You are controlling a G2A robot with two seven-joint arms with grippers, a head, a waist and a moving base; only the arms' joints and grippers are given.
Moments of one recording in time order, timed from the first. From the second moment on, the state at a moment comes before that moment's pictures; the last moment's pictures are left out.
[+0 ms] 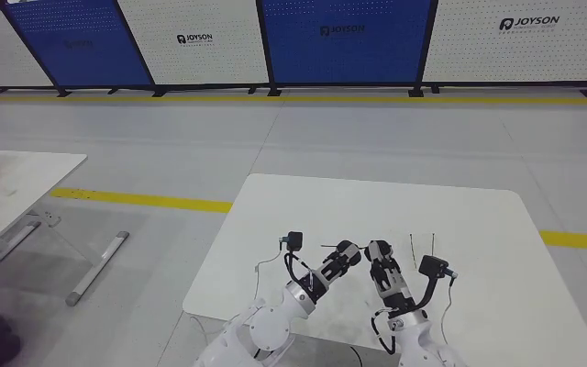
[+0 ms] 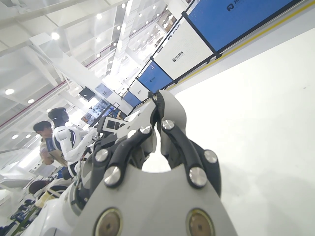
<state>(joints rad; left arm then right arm) 1.54 -1.25 -1.03 -1.76 0.09 -0.18 -0.04 -1.63 -1.37 1.08 -1.79 -0.62 -0.10 -0.12</state>
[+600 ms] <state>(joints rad) 1.54 -1.25 -1.03 -1.74 0.09 -0.17 -0.04 -1.64 -1.37 1.09 -1.78 -0.60 -0.11 -0.14</state>
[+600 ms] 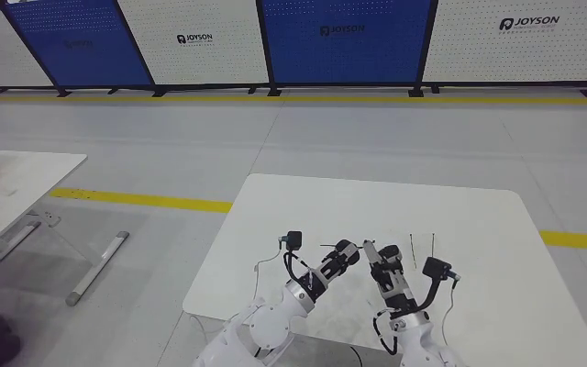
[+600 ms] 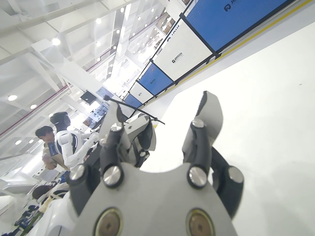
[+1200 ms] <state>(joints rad) 1.54 -1.25 -1.03 -1.75 0.11 -0.18 -0.03 -1.64 -1.37 1.10 -1.79 -0.61 -0.11 -0.14</state>
